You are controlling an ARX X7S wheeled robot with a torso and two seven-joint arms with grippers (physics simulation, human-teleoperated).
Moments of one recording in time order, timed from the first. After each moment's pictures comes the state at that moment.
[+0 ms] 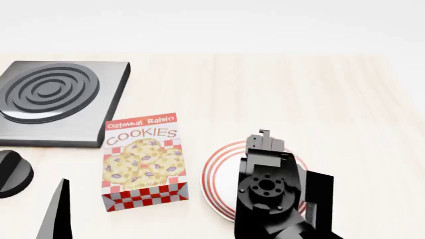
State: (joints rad) left arm 0.02 -0.57 0.31 0.78 -0.32 -0.01 -0.32; right arm 1.19 0.08 -1.19 0.95 2.75 -0.60 0.82
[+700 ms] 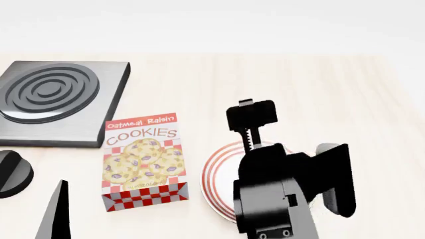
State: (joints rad) left arm 0.02 -0.58 0.31 0.79 -0.31 -0.01 -0.32; right arm 1.02 0.43 -1.20 -0.05 2.13 -0.89 0.95
